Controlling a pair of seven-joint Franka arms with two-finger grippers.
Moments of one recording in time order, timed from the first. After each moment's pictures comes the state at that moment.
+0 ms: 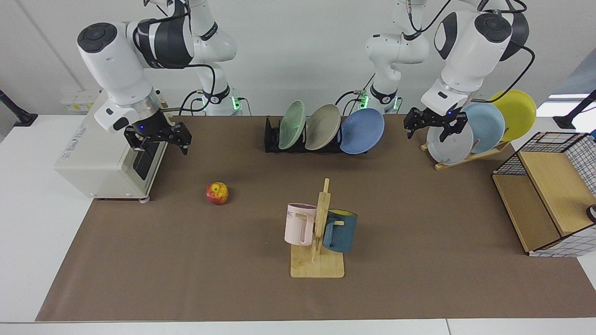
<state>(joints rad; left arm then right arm) -0.20 -0.09 0.05 -1.87 -0.01 1.75 0.04 0.01 0.04 -0.01 -1.77 0.02 1.82 -0.04</state>
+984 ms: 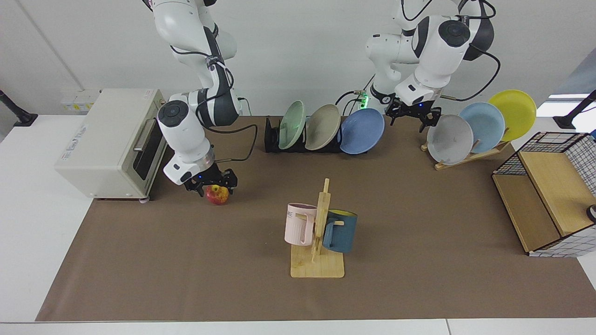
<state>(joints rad) -0.20 -0.30 -0.01 -2.20 0.00 1.81 0.17 0.16 0.23 -0.01 -1.94 0.07 2.22 0.07</state>
